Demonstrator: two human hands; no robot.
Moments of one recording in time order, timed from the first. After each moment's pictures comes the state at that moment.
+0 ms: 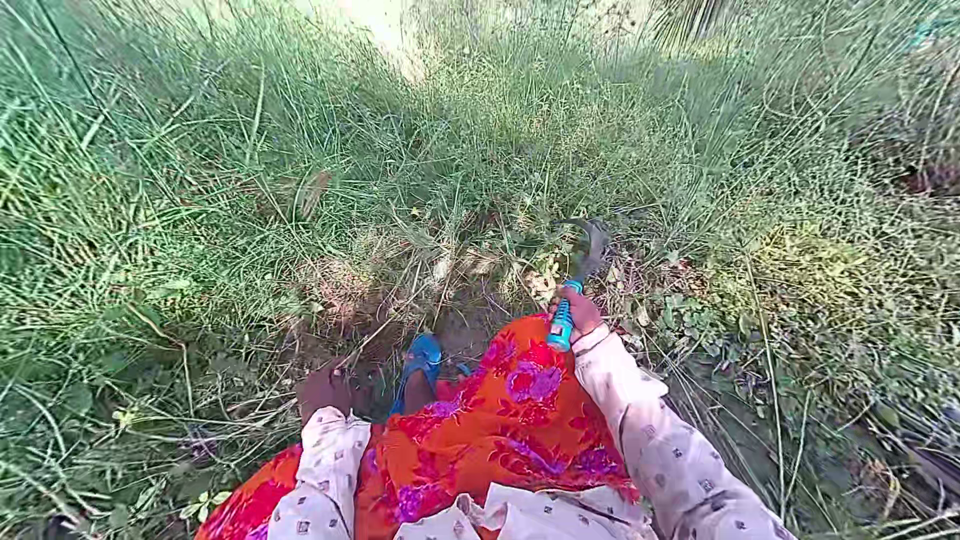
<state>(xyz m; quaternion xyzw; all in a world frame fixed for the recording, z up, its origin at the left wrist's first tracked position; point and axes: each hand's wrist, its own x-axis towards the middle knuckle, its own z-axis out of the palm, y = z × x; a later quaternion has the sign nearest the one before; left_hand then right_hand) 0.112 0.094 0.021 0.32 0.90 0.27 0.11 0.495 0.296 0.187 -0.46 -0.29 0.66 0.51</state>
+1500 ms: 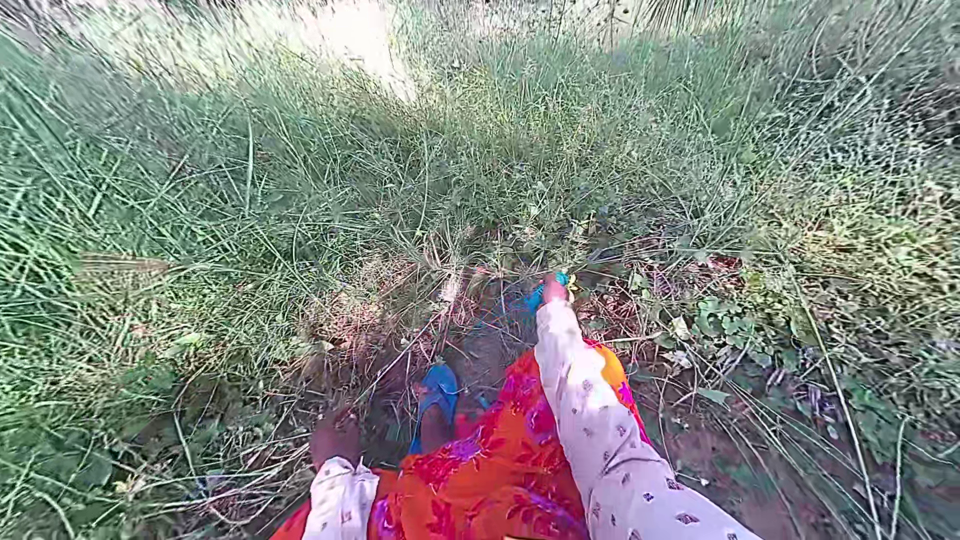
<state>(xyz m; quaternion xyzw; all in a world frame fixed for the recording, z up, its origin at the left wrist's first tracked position) 0.087 0.102 -0.007 0.27 0.90 0.31 0.11 0.404 0.415 0.147 -0.58 -0.21 0.56 0.55</state>
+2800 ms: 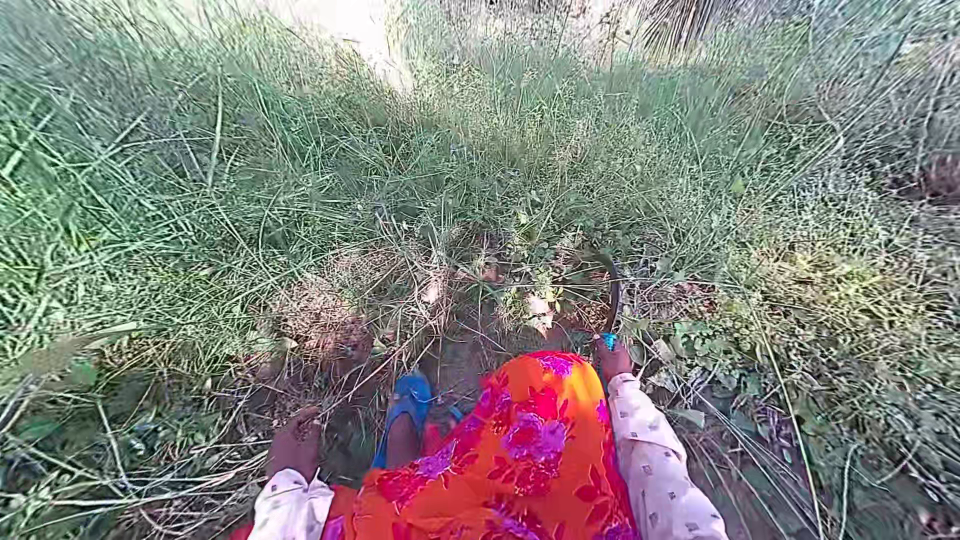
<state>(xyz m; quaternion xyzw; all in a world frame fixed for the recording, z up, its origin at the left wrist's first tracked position) 0.079 0.105 -0.023 0.28 0.86 0.37 0.19 0.601 0.390 0.054 -0.73 -0.50 0.33 0.32</state>
